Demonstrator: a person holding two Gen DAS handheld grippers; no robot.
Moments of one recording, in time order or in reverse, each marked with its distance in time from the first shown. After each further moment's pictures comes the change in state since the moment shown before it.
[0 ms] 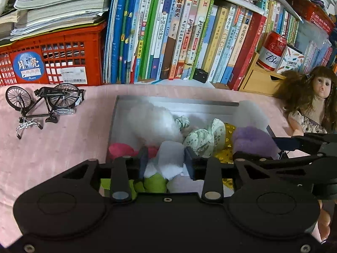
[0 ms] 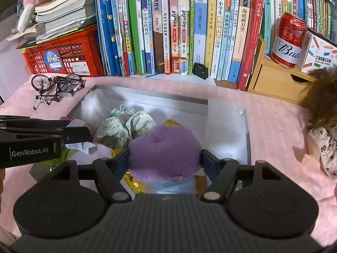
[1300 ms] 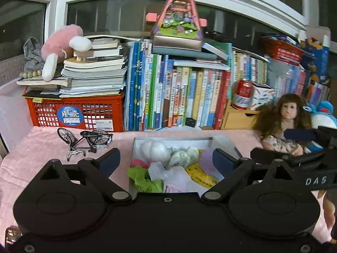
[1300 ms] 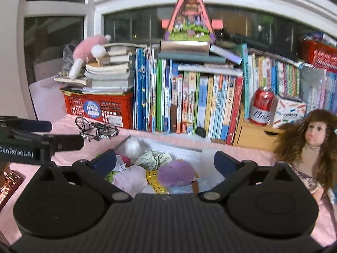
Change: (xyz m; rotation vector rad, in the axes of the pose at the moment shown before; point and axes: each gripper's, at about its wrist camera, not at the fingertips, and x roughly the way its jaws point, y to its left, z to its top) left arm -0.194 -0.040 -0.058 0.071 -0.324 0.064; right arm -0.173 0.015 -0.048 -0.083 -0.393 0.035
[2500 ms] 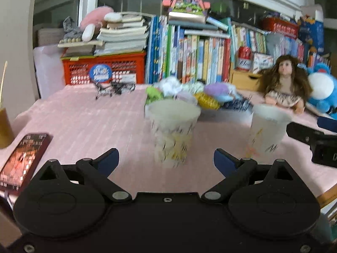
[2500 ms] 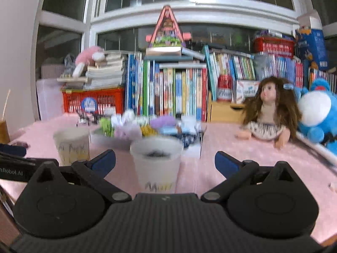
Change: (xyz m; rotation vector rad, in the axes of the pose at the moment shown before) left arm -0.104 -0.022 -0.205 -0.014 -0.002 0.134; right arm -0.113 0.031 -0.180 0.061 -0.166 -0.135
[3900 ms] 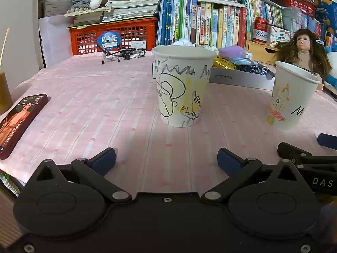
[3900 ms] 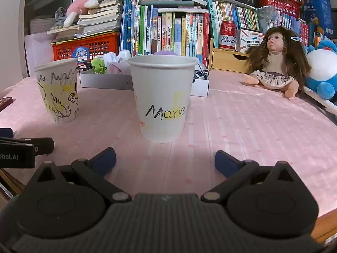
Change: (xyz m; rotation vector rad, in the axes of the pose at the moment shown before) left arm 0.043 -0.003 -0.039 -0.025 0.120 0.068; right arm 0.044 0.013 -0.056 -0.007 0.234 -0.034
